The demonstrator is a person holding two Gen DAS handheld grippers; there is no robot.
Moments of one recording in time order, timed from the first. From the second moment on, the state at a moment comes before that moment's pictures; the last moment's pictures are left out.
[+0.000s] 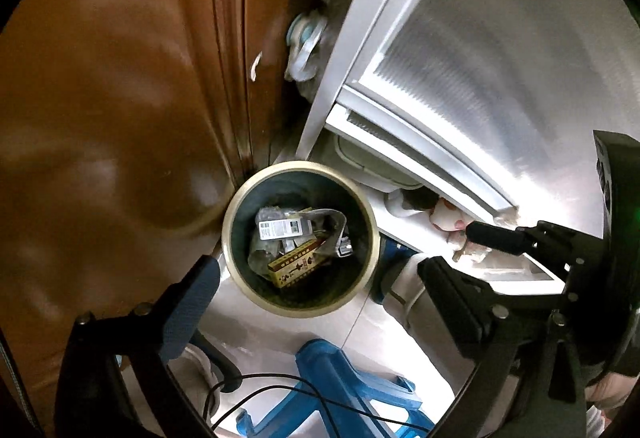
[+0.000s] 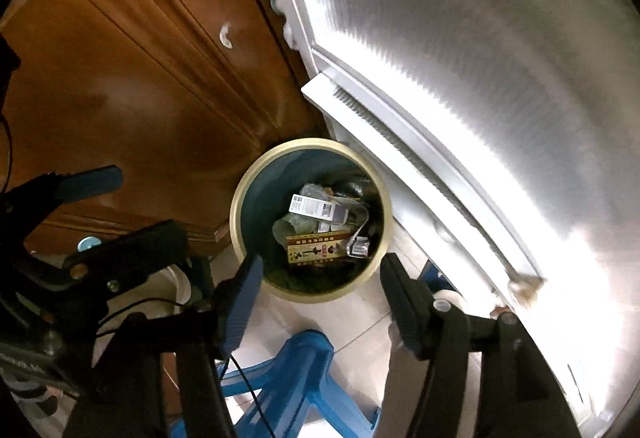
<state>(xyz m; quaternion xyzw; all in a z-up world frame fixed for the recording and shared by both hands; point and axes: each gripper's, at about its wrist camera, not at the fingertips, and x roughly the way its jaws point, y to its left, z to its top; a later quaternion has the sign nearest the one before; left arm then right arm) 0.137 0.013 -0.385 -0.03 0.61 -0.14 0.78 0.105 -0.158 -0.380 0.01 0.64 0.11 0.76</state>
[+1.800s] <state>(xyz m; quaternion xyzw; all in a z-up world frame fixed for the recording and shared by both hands) 0.003 0.004 0.060 0.00 0.27 -0.05 0.96 -0.016 -0.174 0.066 0.01 0.28 0.06 0.96</state>
